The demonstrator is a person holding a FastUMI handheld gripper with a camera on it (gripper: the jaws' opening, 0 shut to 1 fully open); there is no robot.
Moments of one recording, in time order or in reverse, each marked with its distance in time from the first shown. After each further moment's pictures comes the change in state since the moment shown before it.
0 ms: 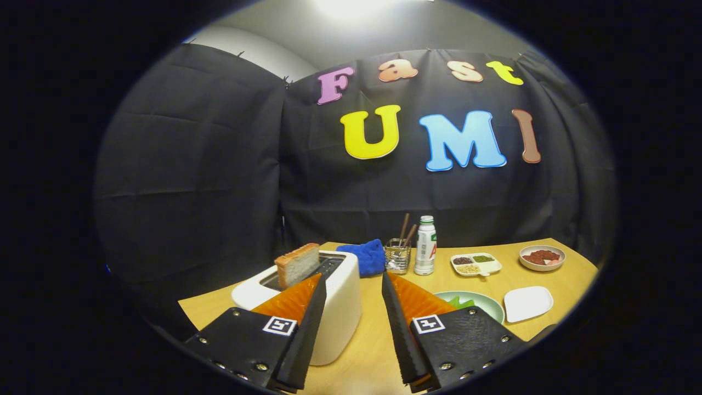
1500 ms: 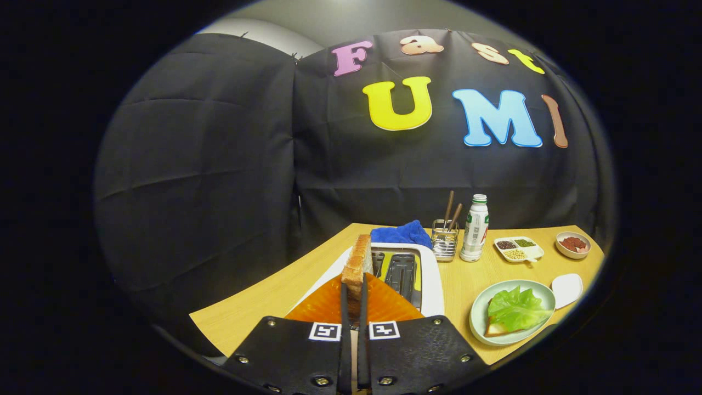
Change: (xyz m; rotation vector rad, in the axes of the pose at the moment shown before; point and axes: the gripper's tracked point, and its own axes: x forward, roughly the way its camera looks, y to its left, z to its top) arm 0.073 0.074 -0.018 0.001 0.137 0.043
